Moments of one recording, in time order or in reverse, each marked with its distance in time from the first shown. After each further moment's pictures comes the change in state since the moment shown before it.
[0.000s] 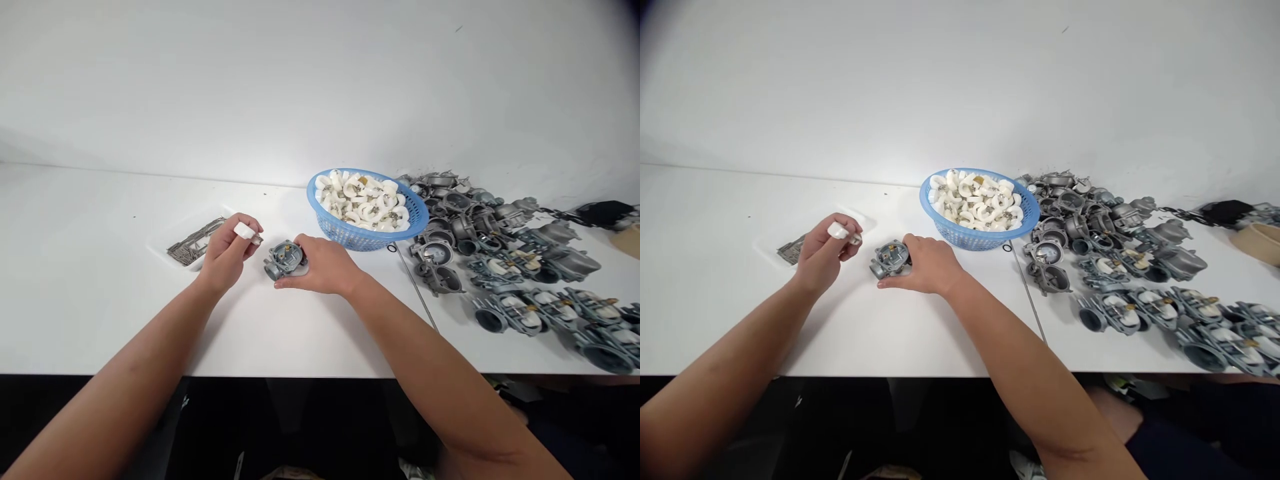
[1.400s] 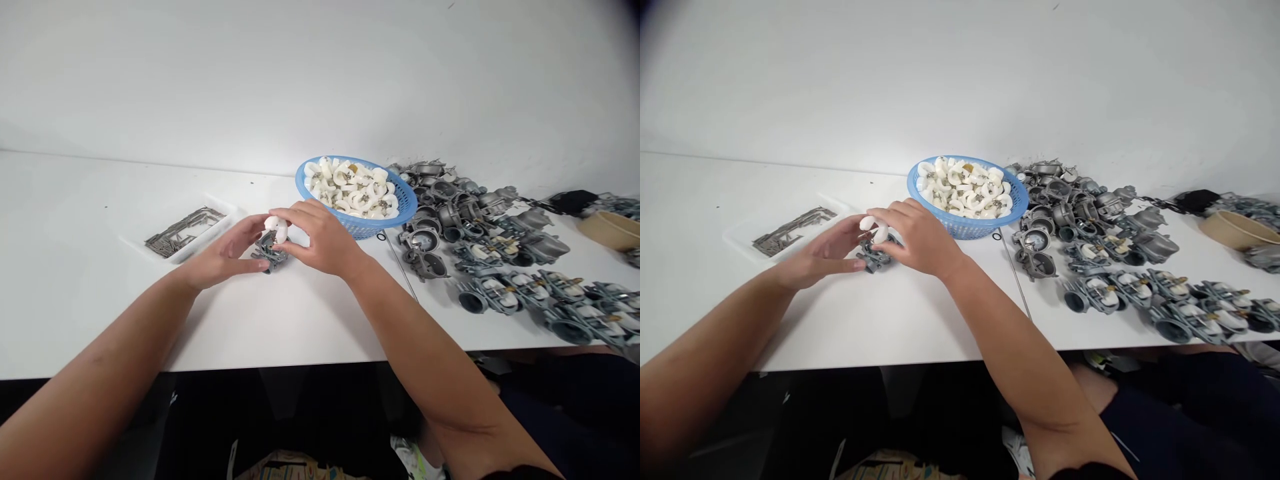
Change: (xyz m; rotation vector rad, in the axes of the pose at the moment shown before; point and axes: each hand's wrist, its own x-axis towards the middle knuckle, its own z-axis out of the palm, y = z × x) left_hand 0.003 -0.009 -0.011 0.053 -0.605 0.001; right_hand 0.006 0.014 -0.011 0.084 0.359 -0.517
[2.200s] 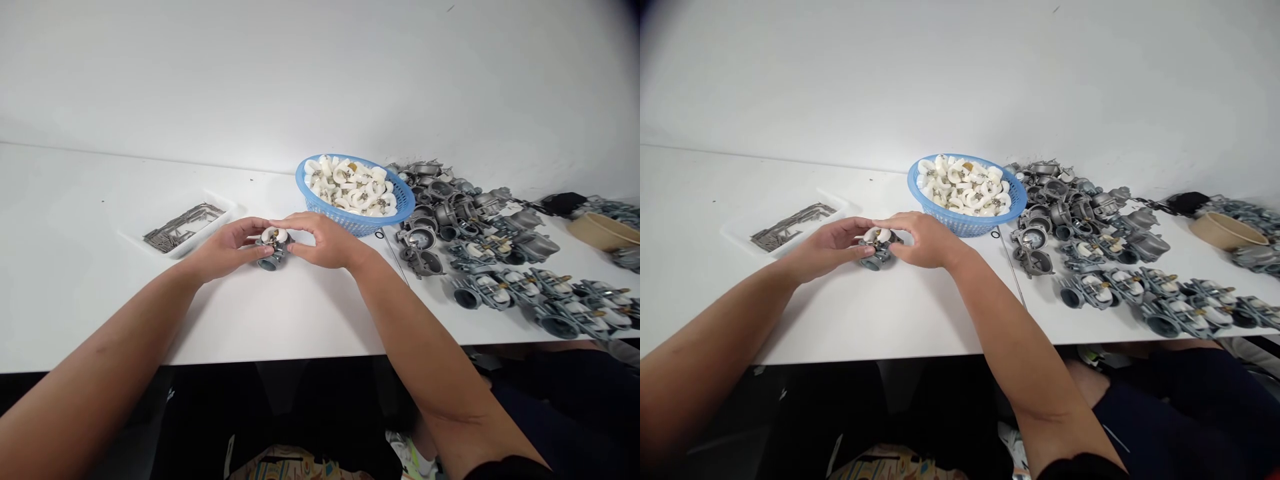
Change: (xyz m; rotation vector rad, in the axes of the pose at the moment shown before) left_hand -0.001 -0.004 0.003 -0.026 0.101 -0.221; right_hand -0.006 0.002 -0.008 0.318 -0.220 0.218
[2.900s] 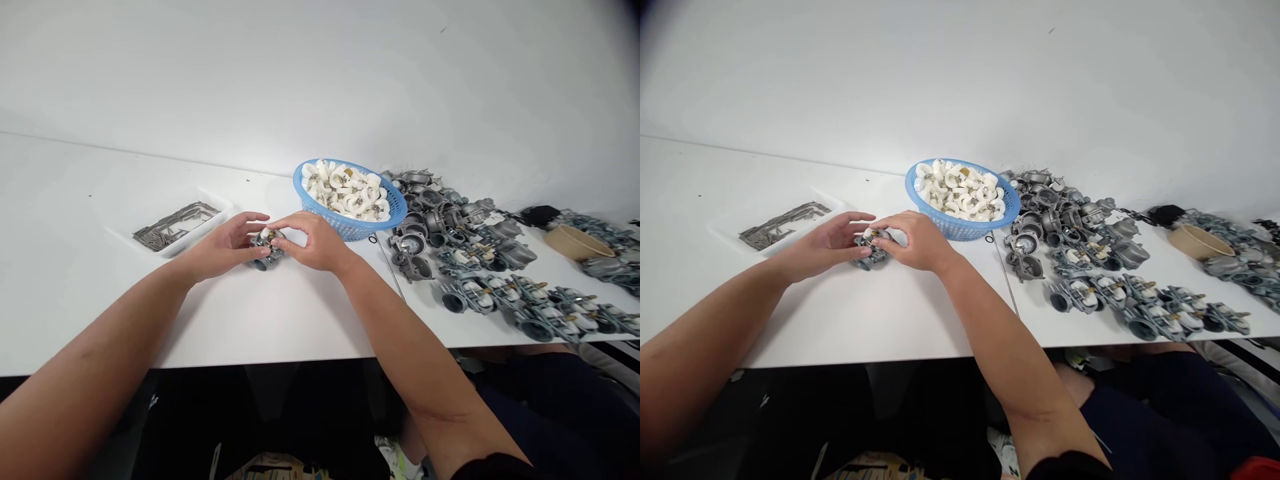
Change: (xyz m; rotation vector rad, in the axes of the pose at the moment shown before) left_hand -0.001 0.004 0.001 0.033 -0.021 -0.050; right_hand 0.005 0.005 0.014 -0.094 0.188 -0.071
